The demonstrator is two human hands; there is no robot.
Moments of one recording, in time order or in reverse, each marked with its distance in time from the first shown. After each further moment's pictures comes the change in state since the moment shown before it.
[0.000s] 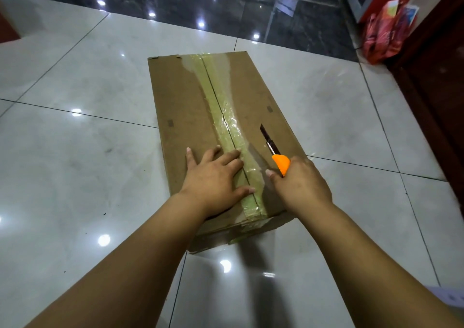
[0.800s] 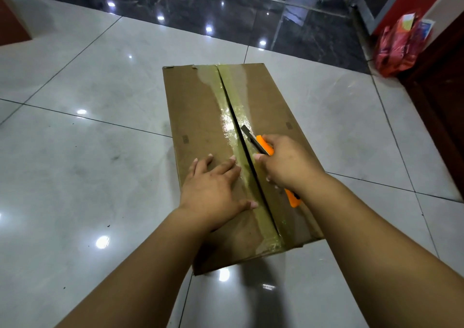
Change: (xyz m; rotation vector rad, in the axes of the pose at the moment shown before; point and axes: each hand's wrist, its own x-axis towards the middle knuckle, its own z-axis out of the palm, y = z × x) left_hand 0.008 -0.032 -0.003 -0.089 0.053 -0.142; right_hand 0.055 -0.071 -0.003 0.172 -0.164 -0.269
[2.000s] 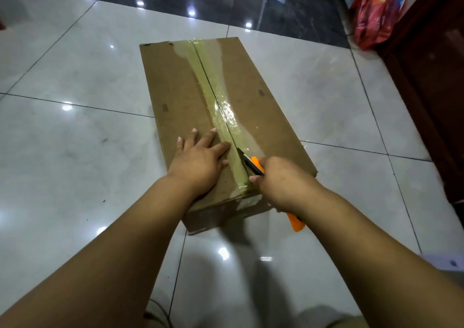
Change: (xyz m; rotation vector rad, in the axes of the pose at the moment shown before) left_hand -0.026 0.017 0.003 -0.028 -0.047 0.060; right_hand -0.111 0.028 -0.003 -0.209 -0.249 0.125
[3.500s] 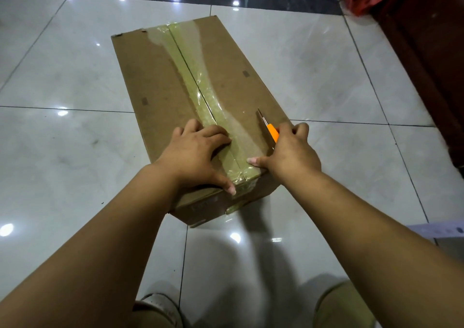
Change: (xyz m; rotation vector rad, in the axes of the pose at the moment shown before) left_hand 0.005 0.013 -0.014 0.201 -0.113 0.261; right_hand 0.034 0.049 0.016 0.104 0.384 0.187
